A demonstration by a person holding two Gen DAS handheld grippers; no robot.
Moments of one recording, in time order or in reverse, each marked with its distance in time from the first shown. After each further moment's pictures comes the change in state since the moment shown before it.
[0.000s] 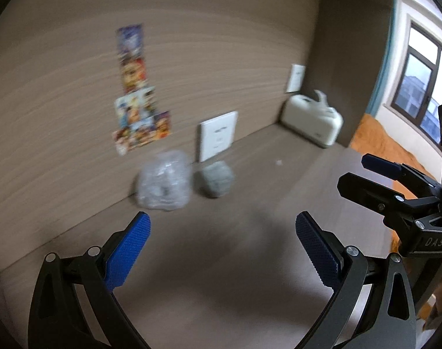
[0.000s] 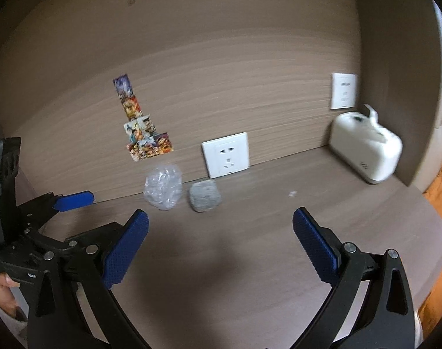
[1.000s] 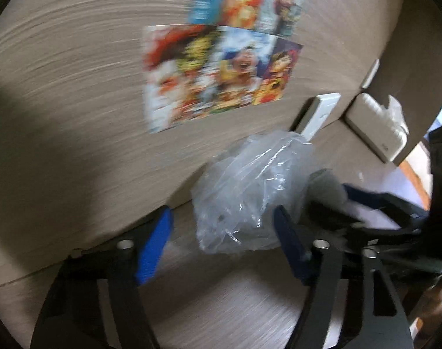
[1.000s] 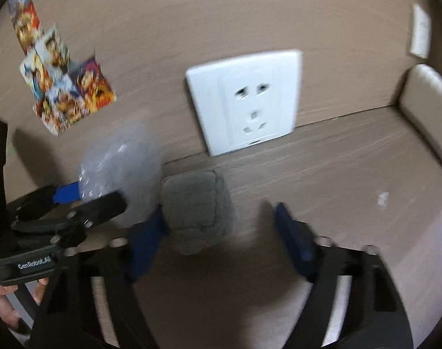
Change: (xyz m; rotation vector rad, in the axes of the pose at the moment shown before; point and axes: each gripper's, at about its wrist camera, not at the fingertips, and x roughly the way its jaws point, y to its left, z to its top) left arm 0.150 0.097 0.009 -0.158 0.115 -0.046; right arm 0.198 0.004 0.001 0.010 0.258 0.016
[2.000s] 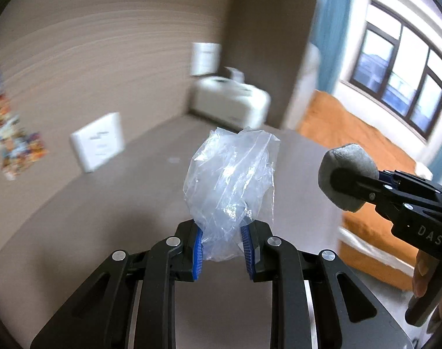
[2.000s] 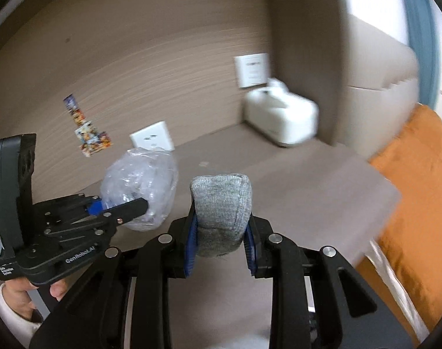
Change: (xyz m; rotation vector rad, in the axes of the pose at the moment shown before) left arm -0.099 -0.270 -0.069 0.317 -0.035 -0.162; right arm -0.297 -0.121 -0.125 0.170 -0.212 -0.166
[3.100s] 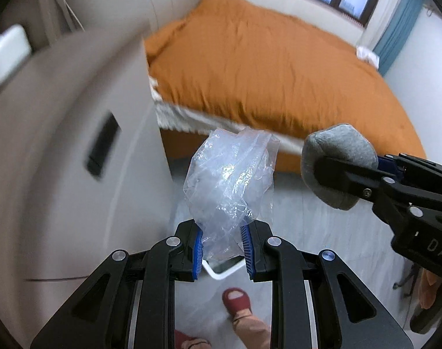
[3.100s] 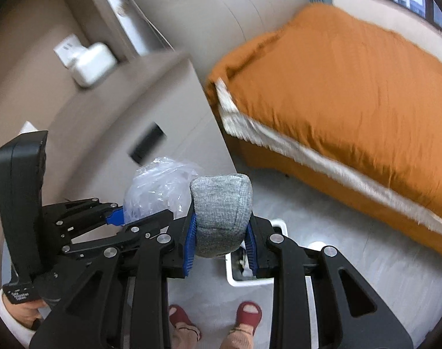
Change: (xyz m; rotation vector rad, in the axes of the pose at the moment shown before) left arm 0.192 -0.297 -0.134 0.363 0.414 -0.256; right arm -0.040 -0.251 -0.204 0.463 0.193 -0.251
